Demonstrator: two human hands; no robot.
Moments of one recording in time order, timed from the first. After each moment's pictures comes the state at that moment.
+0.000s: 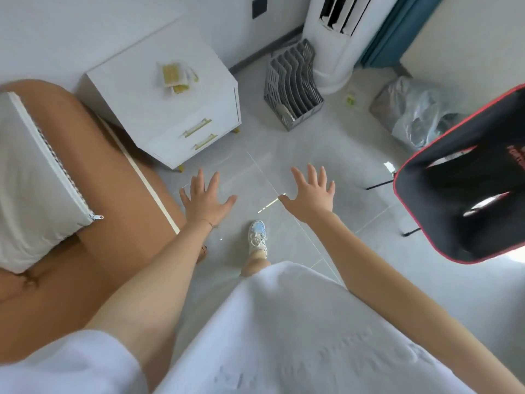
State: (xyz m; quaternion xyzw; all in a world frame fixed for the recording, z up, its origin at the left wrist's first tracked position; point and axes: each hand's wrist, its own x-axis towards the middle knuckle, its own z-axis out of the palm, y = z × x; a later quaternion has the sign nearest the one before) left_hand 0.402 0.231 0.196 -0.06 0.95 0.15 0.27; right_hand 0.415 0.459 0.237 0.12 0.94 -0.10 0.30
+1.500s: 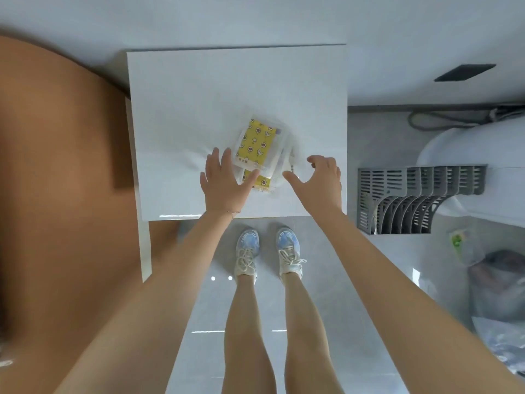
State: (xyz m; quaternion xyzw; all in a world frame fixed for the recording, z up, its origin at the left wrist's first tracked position) left_hand -0.040 0.099 -0.066 -0.37 0.86 0.30 0.17; right_hand -0.123 0.254 -0.039 0.00 0.92 -0.24 0.32
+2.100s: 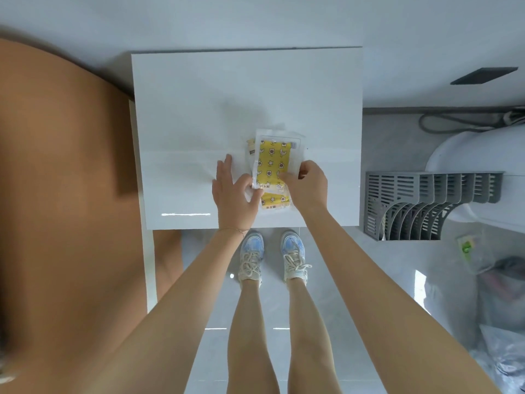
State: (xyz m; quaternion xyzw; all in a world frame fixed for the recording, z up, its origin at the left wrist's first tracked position) left_hand -0.026 0.106 -0.087 -0.34 0.87 0.36 0.06; right_hand -0.126 0.209 -0.055 0.14 0.84 -0.39 0.36
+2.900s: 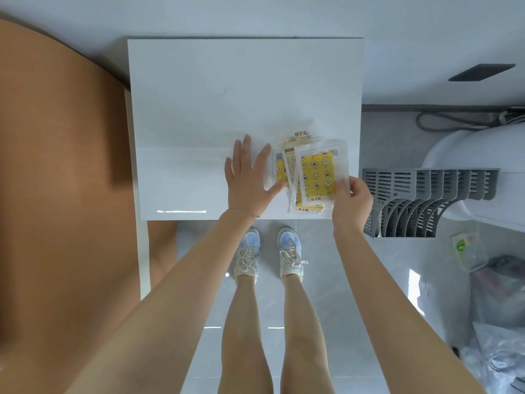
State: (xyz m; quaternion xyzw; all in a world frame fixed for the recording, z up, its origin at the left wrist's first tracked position) left_hand -0.047 0.119 -0.091 -0.24 0.92 0.27 0.17; right_hand -0.107 0.284 -0.058 0.26 0.83 -0.45 0.19
